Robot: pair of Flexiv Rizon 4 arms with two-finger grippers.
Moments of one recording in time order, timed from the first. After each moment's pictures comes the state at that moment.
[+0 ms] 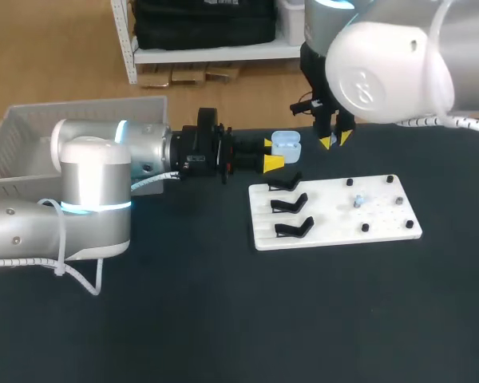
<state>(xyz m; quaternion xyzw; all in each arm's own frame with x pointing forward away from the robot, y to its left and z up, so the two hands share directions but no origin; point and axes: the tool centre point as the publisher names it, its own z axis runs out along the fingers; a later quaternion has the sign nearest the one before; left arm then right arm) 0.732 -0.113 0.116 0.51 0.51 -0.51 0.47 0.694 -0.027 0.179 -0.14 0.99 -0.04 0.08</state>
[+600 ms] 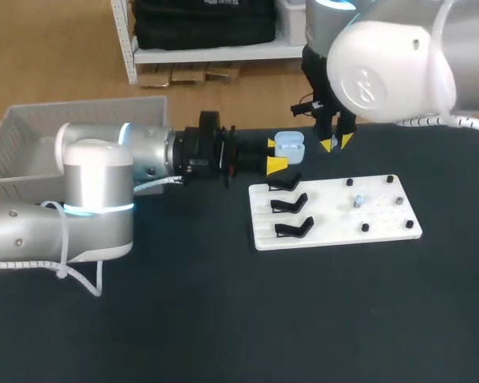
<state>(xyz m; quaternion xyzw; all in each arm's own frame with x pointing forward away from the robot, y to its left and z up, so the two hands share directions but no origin) 0.726 -0.118 0.117 0.54 0.47 -0.50 0.50 0.688 -0.026 0.175 -0.12 0.99 -0.03 0.07</state>
